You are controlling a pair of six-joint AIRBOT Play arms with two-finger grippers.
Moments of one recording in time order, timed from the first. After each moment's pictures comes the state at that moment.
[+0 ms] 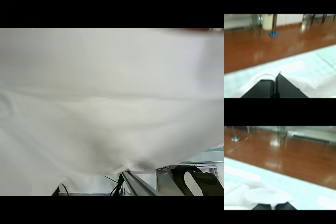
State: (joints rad) left arm 0.09 -0.66 1.84 0.99 -1.44 -1.46; right arm -0.15 -0.69 1.98 -1.04 1.64 1.47
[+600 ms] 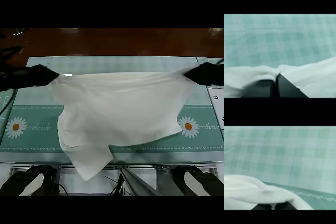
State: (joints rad) left arm -0.05 -0.95 1.06 0.99 -0.95 -1.41; right arm -0.15 -0.98 1.21 -1.02 1.20 1.39
